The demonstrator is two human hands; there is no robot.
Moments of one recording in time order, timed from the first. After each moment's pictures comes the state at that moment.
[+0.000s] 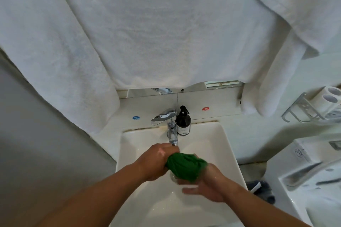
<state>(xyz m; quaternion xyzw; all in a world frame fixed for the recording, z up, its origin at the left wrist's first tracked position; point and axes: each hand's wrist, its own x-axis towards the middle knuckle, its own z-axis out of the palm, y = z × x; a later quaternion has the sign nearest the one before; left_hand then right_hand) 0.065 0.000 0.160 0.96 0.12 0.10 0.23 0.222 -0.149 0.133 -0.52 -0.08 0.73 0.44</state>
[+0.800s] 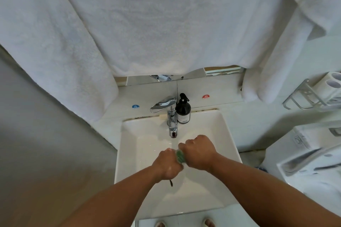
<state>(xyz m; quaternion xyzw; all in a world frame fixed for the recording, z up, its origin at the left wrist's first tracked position) 0.087 -0.050 0.117 0.82 0.42 -0.15 0.36 0.231 -0.110 0.120 -0.66 -0.75 -0.01 -0.04</state>
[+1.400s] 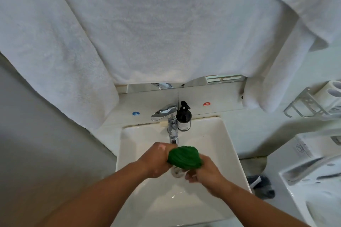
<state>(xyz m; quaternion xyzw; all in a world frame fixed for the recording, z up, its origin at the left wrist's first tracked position) 0.070 -0.004 0.149 0.92 0.22 0.03 0.32 0.214 -0.146 0.128 -0.67 -0.23 0.56 0.43</state>
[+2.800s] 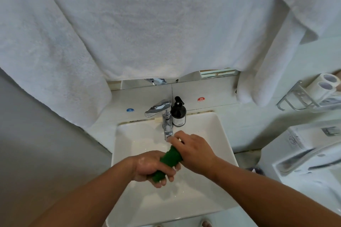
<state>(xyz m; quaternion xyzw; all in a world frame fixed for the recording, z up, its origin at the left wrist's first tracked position) 0.058 -0.013 0.170 0.55 0.35 -0.24 0.72 0.228 -0.116 0.134 -0.65 -0.74 -0.02 0.19</state>
